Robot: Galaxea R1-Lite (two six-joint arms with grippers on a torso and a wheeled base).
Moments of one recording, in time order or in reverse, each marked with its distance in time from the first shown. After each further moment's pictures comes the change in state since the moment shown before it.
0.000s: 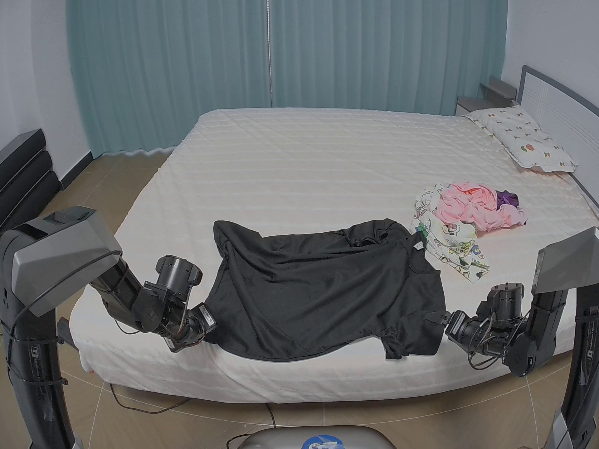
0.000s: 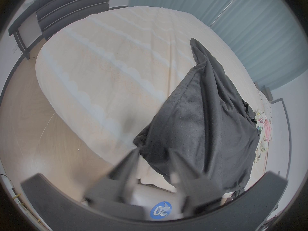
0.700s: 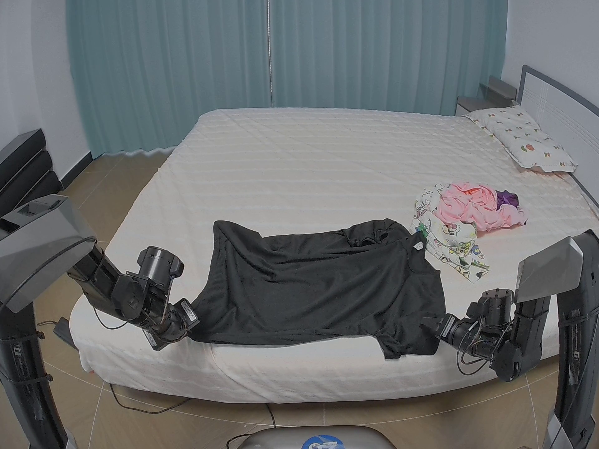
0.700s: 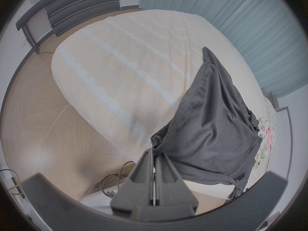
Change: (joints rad) left arm 0.062 -0.107 0.023 0.141 0.000 -0.012; right arm 0.007 0.137 -0.071 -0.157 -0.018 -0.070
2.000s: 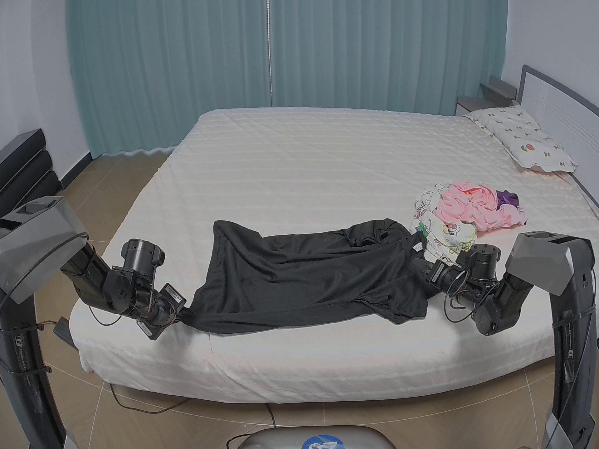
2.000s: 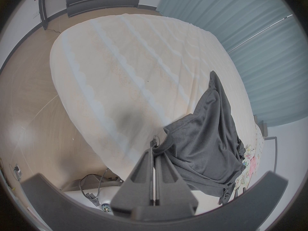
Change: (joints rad) left arm 0.104 0.046 -0.028 -0.117 -0.076 -0.128; right arm -0.049 0.075 -0.539 0.235 -0.008 -0.069
